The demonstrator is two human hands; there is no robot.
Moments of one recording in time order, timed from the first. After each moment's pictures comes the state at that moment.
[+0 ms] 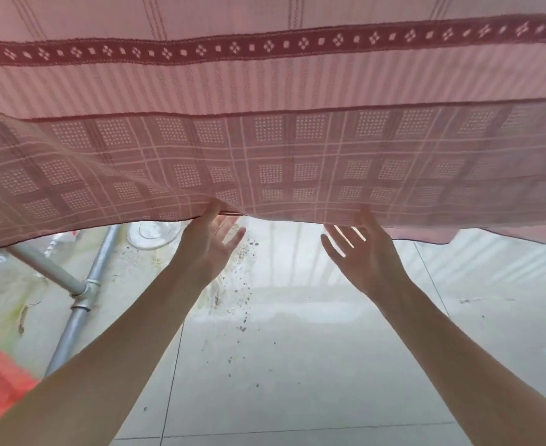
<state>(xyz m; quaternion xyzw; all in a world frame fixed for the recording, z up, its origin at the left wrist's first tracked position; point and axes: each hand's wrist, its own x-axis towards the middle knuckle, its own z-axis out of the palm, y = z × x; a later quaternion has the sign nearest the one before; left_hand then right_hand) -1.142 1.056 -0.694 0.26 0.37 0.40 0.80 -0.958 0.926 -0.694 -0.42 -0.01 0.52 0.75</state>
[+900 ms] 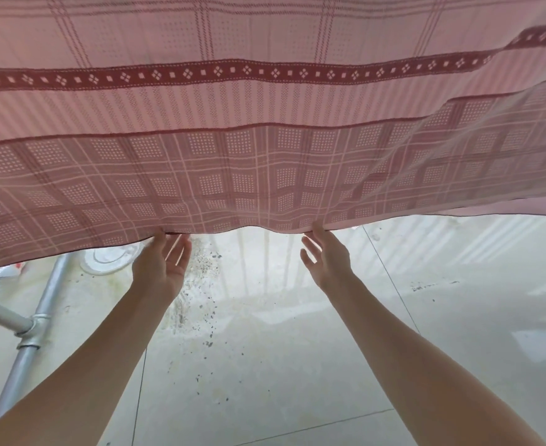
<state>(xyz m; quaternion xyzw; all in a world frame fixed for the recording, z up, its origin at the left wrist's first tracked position) -1.132 1.054 -0.708 0.18 0.42 0.46 0.76 -0.933 0.923 -0.718 -0.53 0.02 0.42 0.74</state>
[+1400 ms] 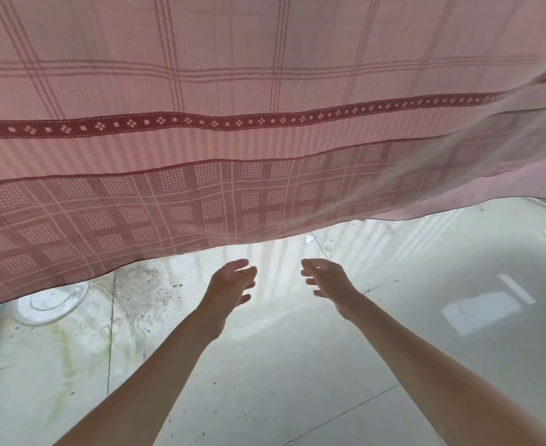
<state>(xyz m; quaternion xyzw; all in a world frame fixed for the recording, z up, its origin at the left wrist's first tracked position) -1.053 0.986 -0.683 0.55 0.37 0.13 0.74 -0.907 0.866 -0.685 -0.82 -0.13 0.33 0.46</state>
